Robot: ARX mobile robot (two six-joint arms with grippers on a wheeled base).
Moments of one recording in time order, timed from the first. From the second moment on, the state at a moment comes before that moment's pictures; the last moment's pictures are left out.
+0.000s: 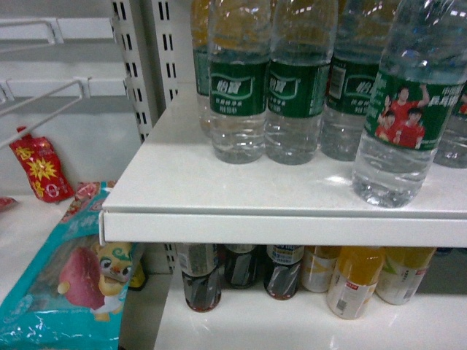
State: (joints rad) left arm 0.00 0.01 0.01 0.00 0.00 0.00; right arm 0.00 0.00 0.01 0.00 0.00 0.00
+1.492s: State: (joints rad) left arm 0.00 0.01 0.01 -0.01 0.00 0.00; right arm 0.00 0.00 0.01 -0.01 0.00 0.00
